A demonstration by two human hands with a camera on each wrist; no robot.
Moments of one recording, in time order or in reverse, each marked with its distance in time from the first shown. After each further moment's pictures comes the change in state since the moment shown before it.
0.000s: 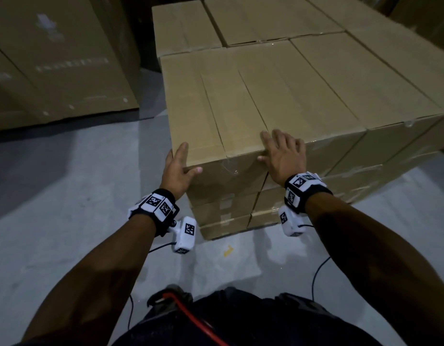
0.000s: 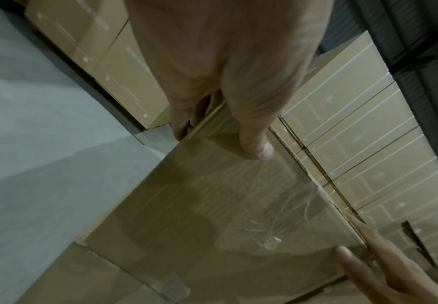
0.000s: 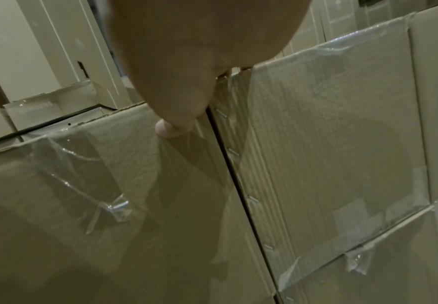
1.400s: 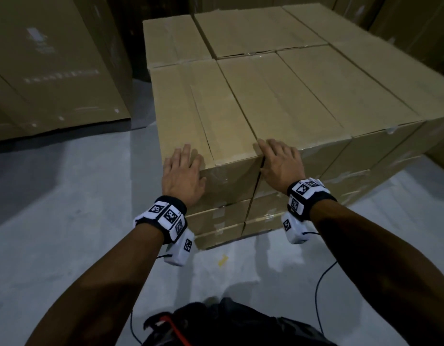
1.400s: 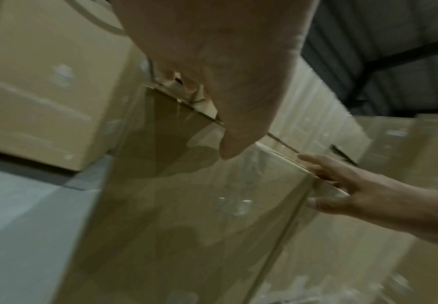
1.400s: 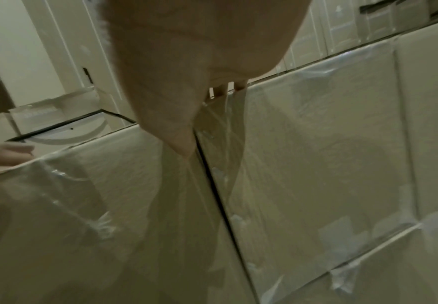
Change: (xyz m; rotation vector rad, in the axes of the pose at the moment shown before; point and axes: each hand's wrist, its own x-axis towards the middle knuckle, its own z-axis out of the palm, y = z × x) left_hand -0.003 0.046 0.015 0.911 -0.009 0.245; right_hand -0.004 0.021 -0.006 0.083 -0.002 -0.034
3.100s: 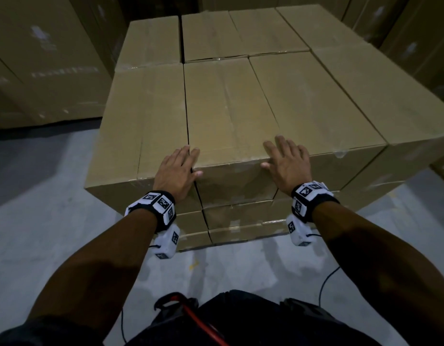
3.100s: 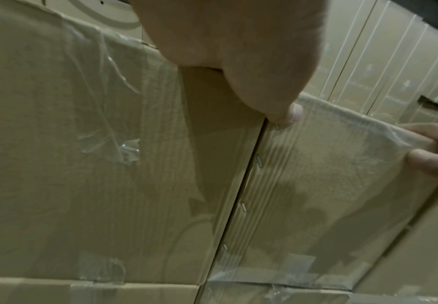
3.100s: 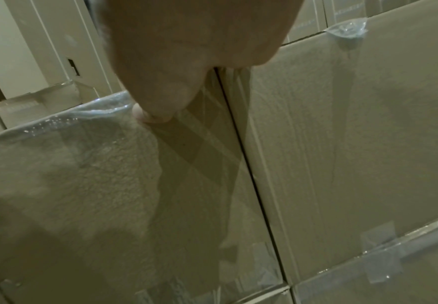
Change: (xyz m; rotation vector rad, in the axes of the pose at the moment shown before) left_hand 0.075 0.162 0.020 -0.048 -0.016 0.007; right_hand 0.027 0.223 -0.004 -0.067 0.002 -0.085
